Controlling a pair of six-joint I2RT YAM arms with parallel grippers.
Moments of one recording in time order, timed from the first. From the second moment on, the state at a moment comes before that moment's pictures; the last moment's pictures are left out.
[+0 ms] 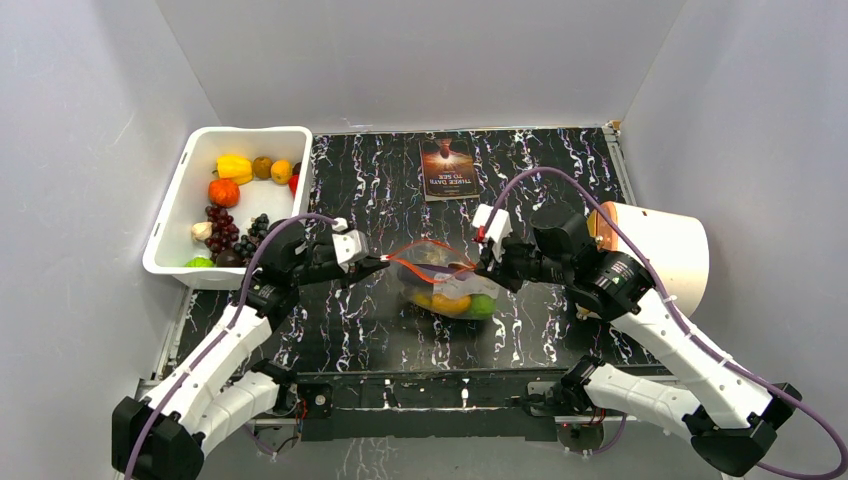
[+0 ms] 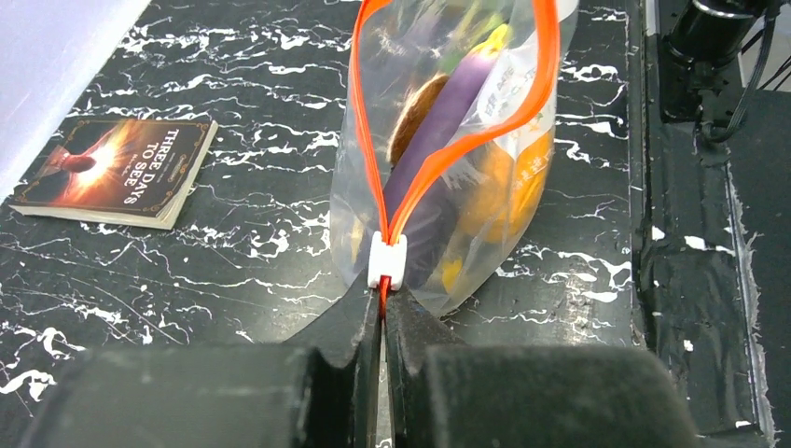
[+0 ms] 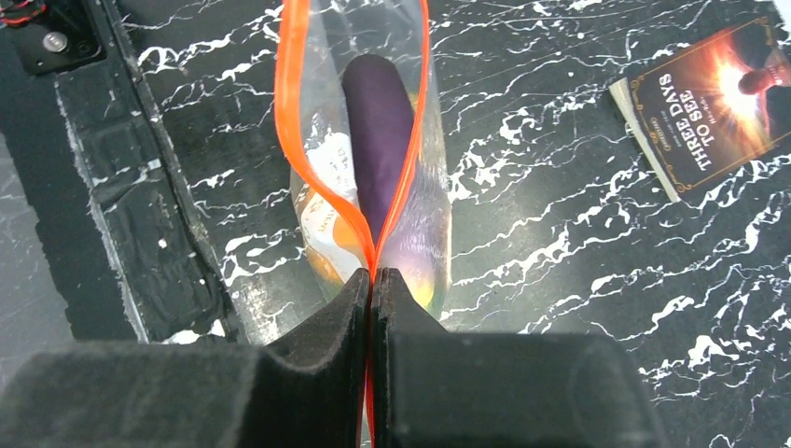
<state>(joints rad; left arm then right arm) -0.42 0.89 0.62 -0.05 0.85 0.40 0.72 0.91 1.08 -0.73 -0.33 -0.34</state>
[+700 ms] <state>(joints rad) -0.42 0.87 0.68 -0.11 0.86 0.27 0.73 1.09 1.16 -0.51 -0.43 -0.22</state>
